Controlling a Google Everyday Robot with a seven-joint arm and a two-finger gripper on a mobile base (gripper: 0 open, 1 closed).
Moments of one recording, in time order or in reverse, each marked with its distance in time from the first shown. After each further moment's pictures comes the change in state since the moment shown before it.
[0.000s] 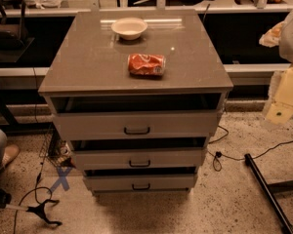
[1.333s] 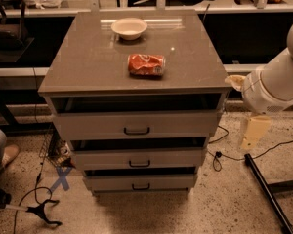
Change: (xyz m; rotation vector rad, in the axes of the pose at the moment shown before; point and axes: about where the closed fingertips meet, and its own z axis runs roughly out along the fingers) arm 0.022 -0.015 0.150 0.021 -0.075 -0.262
